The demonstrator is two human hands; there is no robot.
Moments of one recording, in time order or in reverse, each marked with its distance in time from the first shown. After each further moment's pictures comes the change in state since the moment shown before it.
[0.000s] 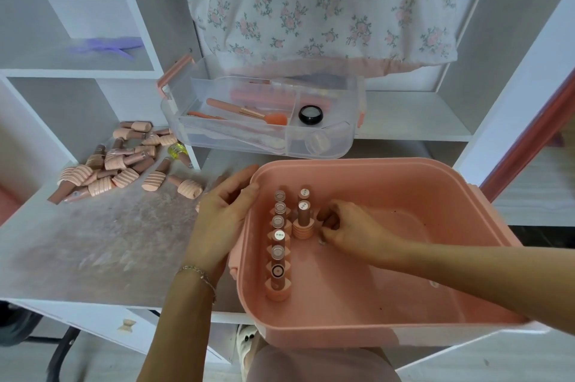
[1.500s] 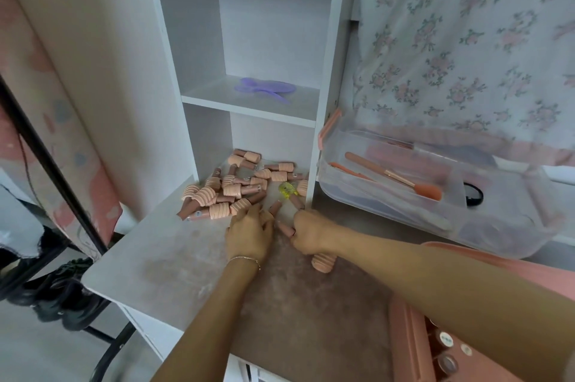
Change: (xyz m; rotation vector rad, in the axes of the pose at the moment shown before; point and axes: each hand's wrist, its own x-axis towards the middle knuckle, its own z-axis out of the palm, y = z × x) left_hand 0.109 -0.083 -0.157 0.894 0.310 -0.062; right_hand 0.150 -0.193 0.101 -0.510 -0.361 -0.244
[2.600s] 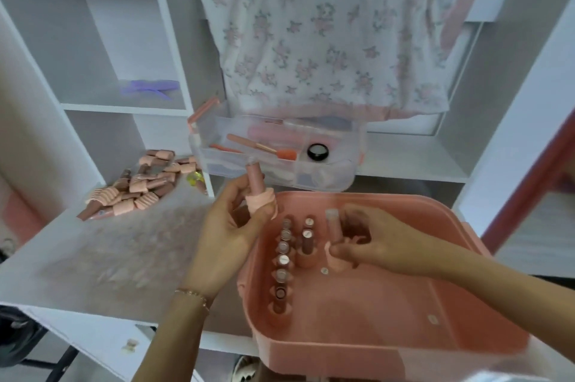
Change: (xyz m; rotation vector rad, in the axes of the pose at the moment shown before) left_hand -0.151 0.160 -0.032 -0.832 -0.208 0.362; right_hand -0.259 0.140 -0.016 0.714 0.280 -0.187
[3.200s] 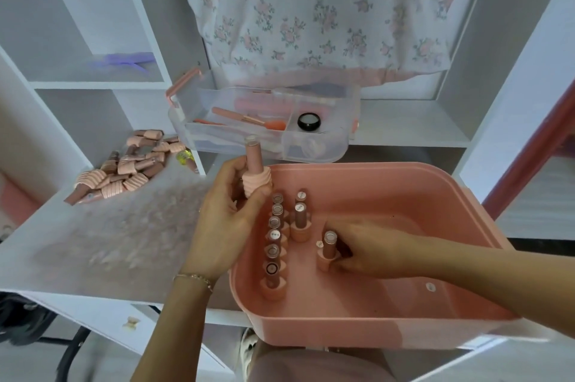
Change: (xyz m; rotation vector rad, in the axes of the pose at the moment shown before) left_hand -0.003 -0.018 0.017 0.153 -0.023 0.038; right_hand -0.003 0.055 0.023 -0.504 -0.199 0.101
